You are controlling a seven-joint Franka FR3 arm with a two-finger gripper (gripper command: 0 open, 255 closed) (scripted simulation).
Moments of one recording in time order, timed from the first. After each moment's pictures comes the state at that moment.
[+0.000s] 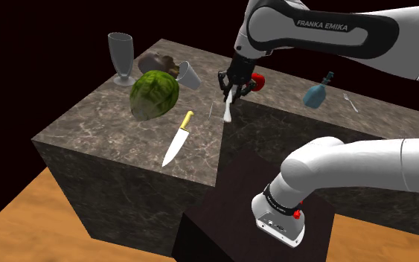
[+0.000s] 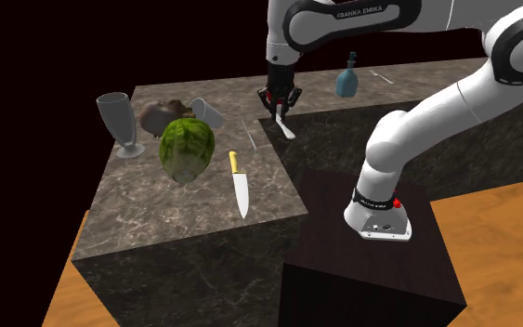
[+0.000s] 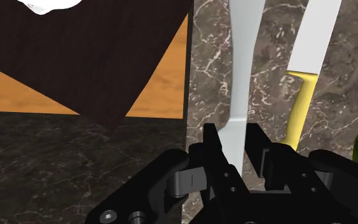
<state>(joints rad) -0.30 -0.74 0.17 -2.52 0.14 1.80 0.81</state>
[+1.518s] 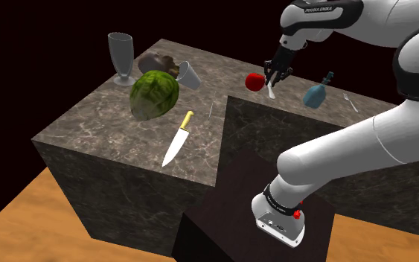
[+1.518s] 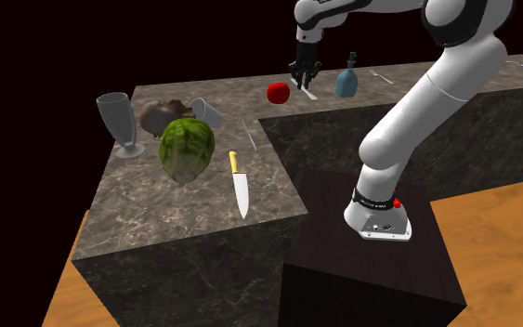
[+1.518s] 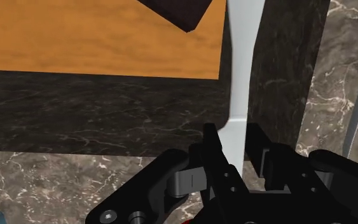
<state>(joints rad) -0.50 -0.41 -0.28 -2.26 -0.09 1.87 0.27</state>
